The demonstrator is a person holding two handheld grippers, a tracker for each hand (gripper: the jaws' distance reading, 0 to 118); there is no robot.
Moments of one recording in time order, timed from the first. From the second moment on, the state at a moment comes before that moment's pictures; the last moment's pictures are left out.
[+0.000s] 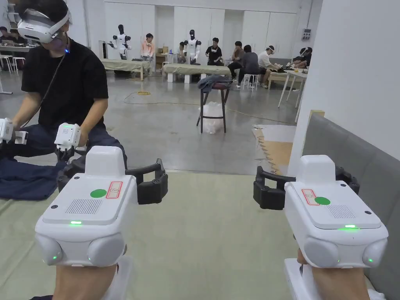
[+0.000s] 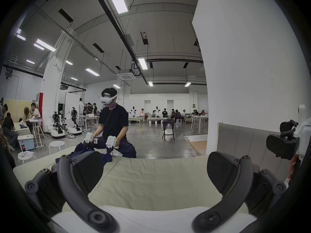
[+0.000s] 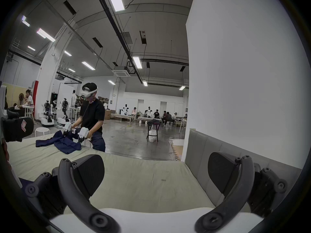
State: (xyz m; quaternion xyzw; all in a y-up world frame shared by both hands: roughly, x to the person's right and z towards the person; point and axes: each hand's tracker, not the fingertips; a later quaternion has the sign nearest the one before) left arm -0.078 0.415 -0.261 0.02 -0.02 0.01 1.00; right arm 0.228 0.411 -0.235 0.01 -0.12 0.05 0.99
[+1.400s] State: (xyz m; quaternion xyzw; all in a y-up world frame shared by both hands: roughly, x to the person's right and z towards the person) left arm -0.080 0.419 -0.257 0.04 0.00 0.00 1.00; right arm 0.232 0.410 -0.235 0.01 -0.13 0.05 0.99
